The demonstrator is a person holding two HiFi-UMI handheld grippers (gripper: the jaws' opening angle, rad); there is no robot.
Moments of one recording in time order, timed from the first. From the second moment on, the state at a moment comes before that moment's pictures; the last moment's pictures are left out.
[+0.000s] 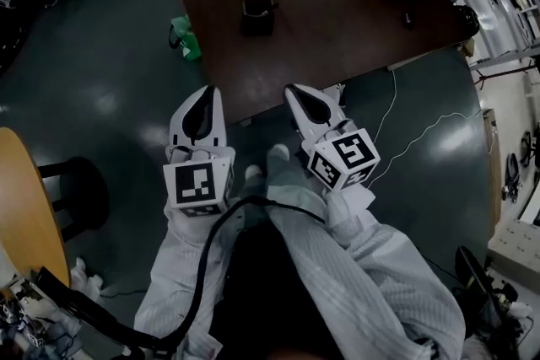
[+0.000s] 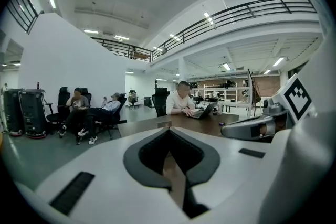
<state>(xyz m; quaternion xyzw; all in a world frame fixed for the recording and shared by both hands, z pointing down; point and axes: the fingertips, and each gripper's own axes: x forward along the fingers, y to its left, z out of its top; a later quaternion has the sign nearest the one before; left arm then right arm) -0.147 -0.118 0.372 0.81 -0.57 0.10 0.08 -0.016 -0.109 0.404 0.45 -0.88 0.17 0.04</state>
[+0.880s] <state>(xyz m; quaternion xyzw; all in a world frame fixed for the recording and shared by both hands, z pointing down) -0.131 -0.353 0.416 0.79 -0.60 0.10 0.11 0.016 -0.355 0.492 0.44 -0.86 0.22 0.11</state>
